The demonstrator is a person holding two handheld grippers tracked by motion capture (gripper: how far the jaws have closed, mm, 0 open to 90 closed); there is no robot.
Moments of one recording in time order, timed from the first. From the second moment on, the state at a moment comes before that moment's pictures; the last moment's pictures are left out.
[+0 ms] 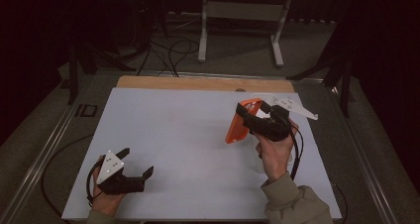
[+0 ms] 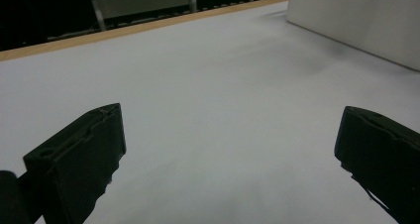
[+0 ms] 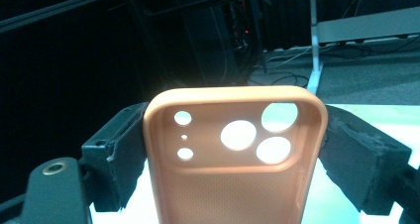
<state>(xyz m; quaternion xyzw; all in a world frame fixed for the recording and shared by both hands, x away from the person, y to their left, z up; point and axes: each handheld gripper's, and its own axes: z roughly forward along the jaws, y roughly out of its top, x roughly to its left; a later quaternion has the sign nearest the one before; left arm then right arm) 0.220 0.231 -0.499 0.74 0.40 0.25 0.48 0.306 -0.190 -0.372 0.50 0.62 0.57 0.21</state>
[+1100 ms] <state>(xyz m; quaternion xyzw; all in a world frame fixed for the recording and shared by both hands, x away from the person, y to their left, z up) 0.220 0.231 -0.501 0.74 0.40 0.25 0.48 0.329 -0.202 -0.367 0.51 0.62 0.55 0.25</state>
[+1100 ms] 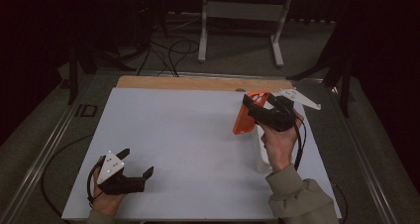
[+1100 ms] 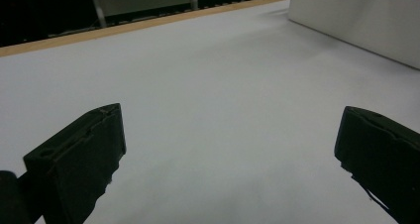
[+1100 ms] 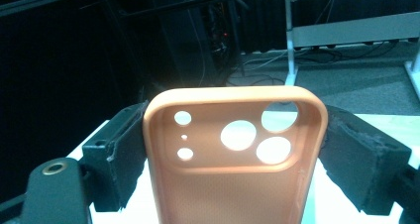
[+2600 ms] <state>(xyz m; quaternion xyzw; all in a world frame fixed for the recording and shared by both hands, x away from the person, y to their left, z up) 0.219 0.232 -0.502 0.74 0.40 0.25 0.48 0.354 -0.214 -0.366 0.53 0.61 0.52 0.28</state>
